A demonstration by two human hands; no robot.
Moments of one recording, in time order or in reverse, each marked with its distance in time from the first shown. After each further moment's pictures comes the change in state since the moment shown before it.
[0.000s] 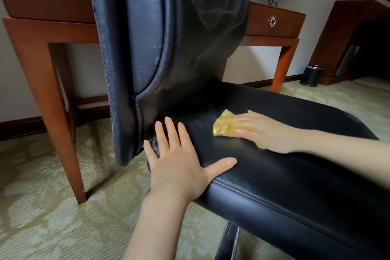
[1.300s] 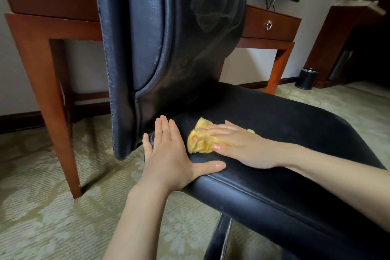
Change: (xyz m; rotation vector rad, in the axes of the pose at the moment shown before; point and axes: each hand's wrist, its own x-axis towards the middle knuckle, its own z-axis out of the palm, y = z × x) left_hand 0.003 -0.012 -0.003 -0.136 -0.024 0.078; right_hand -0.008 -0.063 0.010 0.052 -0.087 -0.038
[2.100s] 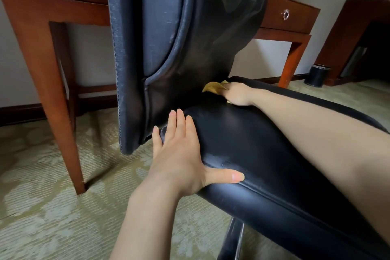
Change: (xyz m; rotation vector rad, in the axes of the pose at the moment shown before) left_hand 0.008 -0.012 -0.004 0.013 -0.069 0.076; right_hand 0.132 0.076 -0.041 -0.122 0.105 0.441
